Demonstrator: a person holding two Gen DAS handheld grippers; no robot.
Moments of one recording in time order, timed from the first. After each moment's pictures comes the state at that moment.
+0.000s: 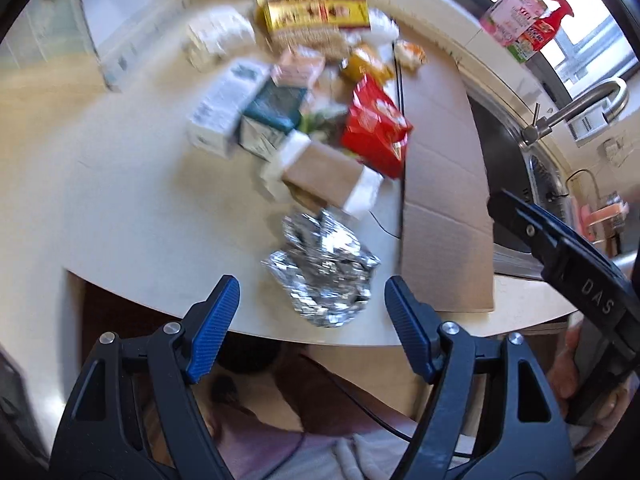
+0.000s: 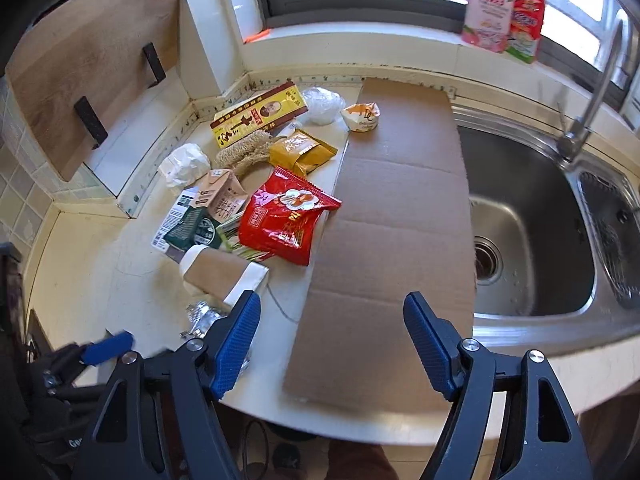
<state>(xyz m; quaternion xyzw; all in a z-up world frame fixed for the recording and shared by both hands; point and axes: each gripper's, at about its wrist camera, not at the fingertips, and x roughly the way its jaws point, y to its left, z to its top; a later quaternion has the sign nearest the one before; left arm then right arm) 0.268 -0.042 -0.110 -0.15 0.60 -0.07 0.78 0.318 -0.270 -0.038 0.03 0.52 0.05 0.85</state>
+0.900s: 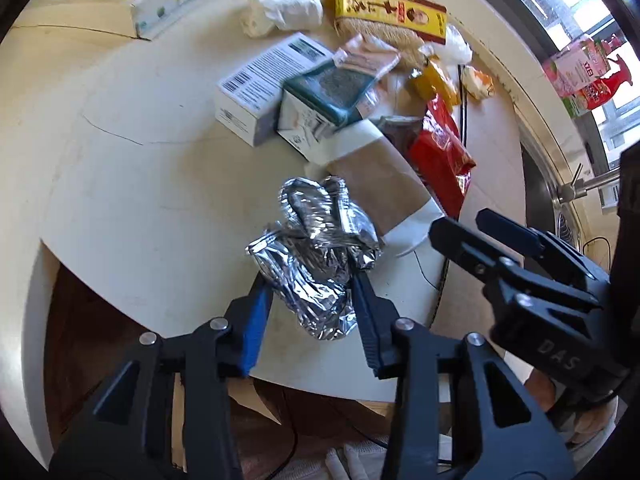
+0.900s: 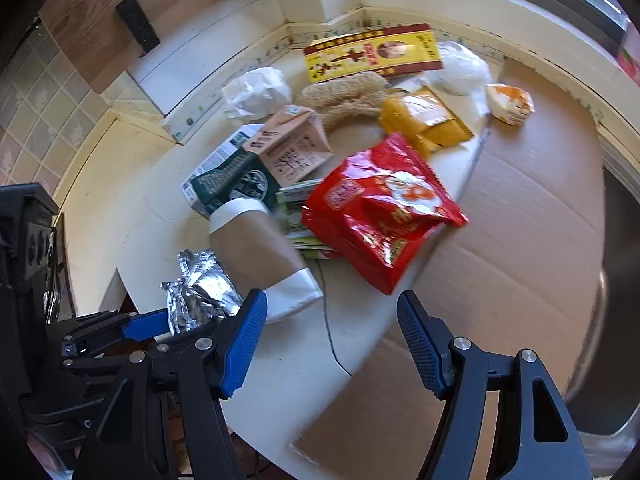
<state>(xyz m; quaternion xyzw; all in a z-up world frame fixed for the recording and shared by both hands) 0.285 -0.058 -0.179 -0.21 0.59 0.02 0.78 0.385 -0.206 -0.114 -0.05 0.55 0.23 0.80</state>
